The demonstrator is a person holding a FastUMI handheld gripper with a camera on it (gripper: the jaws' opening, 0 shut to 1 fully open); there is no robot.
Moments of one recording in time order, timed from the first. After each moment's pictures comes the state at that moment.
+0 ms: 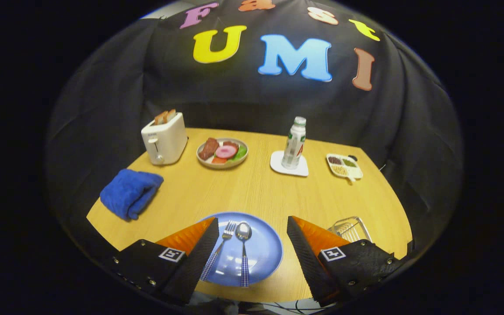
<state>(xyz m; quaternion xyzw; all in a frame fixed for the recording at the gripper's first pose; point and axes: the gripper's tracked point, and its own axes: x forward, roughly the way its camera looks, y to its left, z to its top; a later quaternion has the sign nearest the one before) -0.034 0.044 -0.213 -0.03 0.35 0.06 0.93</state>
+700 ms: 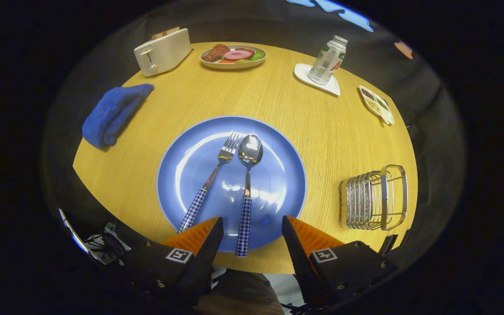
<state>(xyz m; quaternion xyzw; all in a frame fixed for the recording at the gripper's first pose) -0.079 0.040 -0.314 -0.09 0.58 0.09 0.80</state>
